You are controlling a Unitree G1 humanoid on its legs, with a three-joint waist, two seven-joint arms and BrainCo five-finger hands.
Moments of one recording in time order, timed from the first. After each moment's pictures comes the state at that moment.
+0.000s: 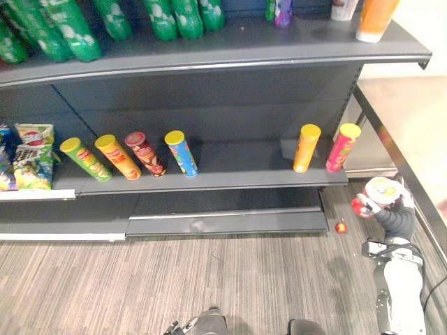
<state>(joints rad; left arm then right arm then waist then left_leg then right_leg) 0.20 0.10 0.18 1.02 -0.15 -0.08 -0.01 0.09 -0.10 -0.26 -0.16 0.10 -0.18 -0.08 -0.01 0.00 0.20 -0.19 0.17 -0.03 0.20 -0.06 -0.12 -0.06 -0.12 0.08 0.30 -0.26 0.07</state>
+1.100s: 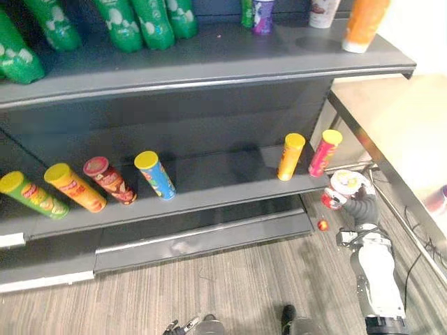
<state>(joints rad) 0.16 0.12 0.15 1.07 -0.15 -0.08 0.01 0.00 -0.12 -0.11 -0.06 0.08 -0.16 -0.06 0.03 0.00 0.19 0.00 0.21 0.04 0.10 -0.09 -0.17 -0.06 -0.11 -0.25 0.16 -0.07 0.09</state>
